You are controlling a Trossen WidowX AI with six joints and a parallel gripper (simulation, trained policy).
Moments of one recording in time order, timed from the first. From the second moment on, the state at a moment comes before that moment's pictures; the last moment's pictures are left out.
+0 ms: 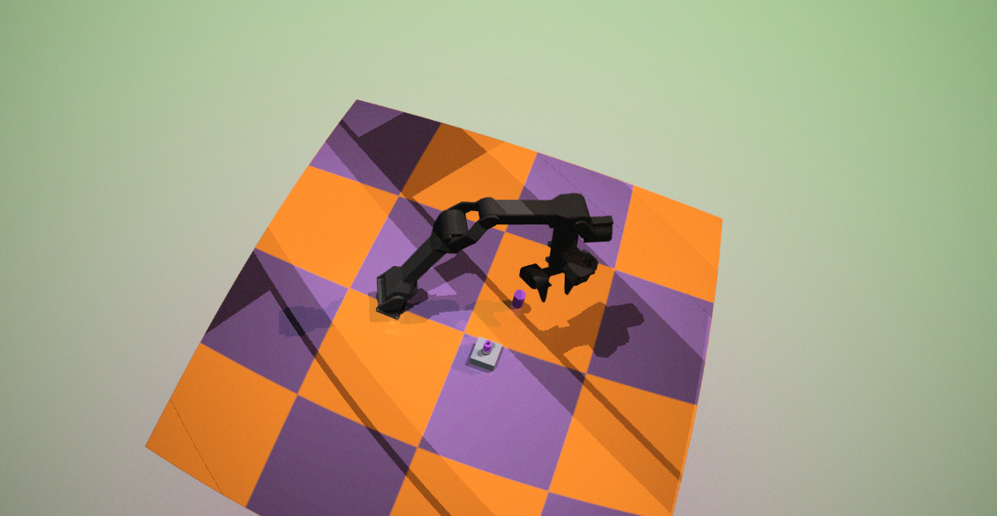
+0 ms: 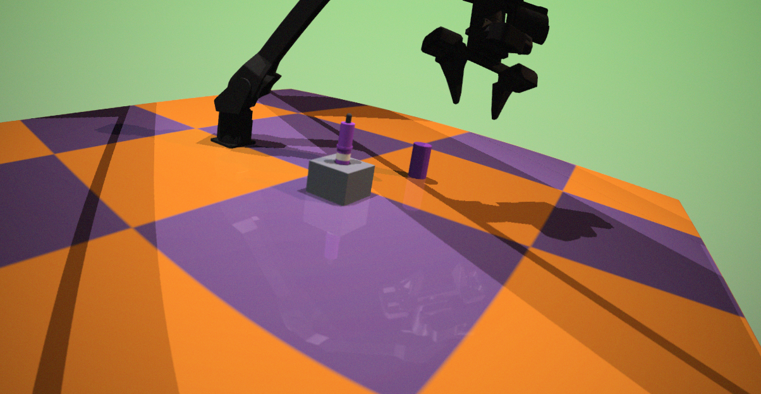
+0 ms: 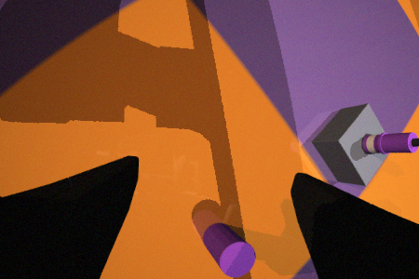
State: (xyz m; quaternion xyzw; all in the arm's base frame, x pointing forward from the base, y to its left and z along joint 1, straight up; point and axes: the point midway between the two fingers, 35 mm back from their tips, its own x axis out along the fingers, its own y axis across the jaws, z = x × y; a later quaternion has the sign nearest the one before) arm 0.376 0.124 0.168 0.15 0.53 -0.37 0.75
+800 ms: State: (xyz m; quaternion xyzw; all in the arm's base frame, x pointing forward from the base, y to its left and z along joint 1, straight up) arm 0.334 0.123 0.143 0.19 0.63 -0.38 0.66
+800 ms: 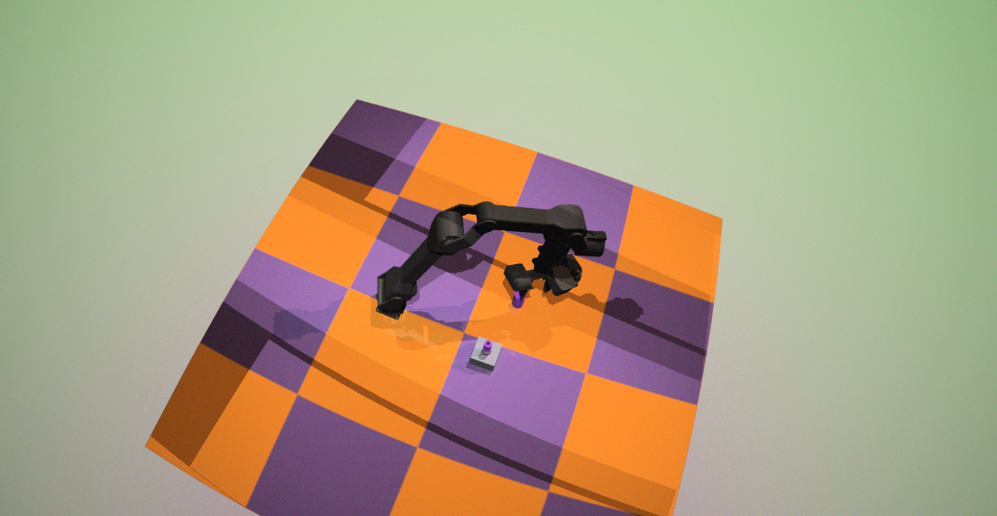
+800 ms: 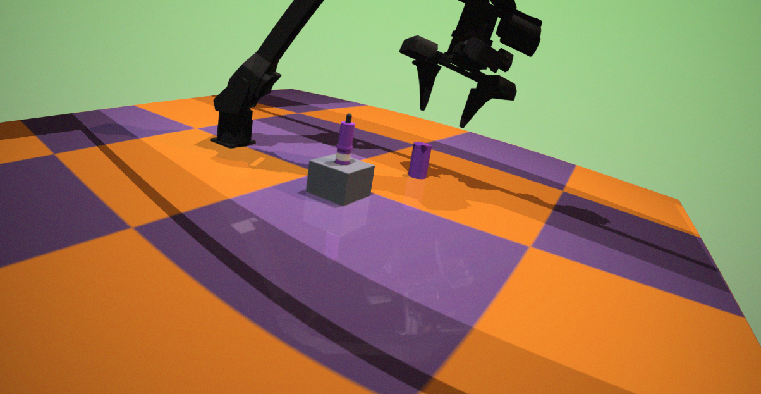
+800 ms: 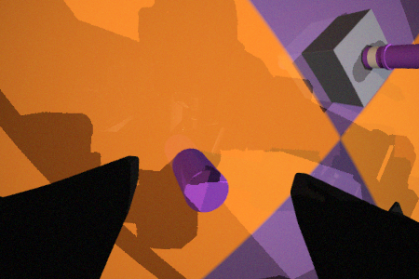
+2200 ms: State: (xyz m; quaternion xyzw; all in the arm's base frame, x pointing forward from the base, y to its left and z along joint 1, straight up) arm 0.302 0.134 0.064 0.21 0.72 -0.33 0.58
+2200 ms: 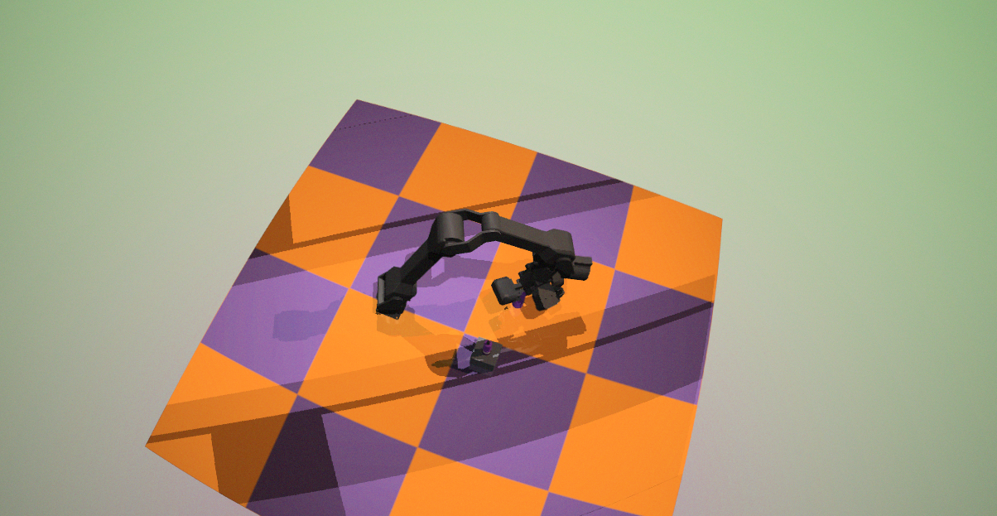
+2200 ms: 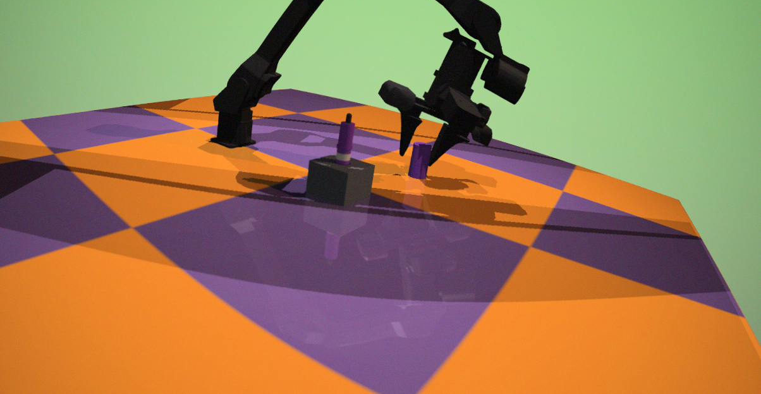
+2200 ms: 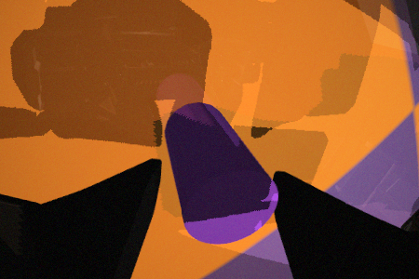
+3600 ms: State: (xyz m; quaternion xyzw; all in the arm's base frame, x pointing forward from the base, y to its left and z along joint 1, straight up) arm 0.299 0.036 0.170 0.29 0.66 -0.34 0.60
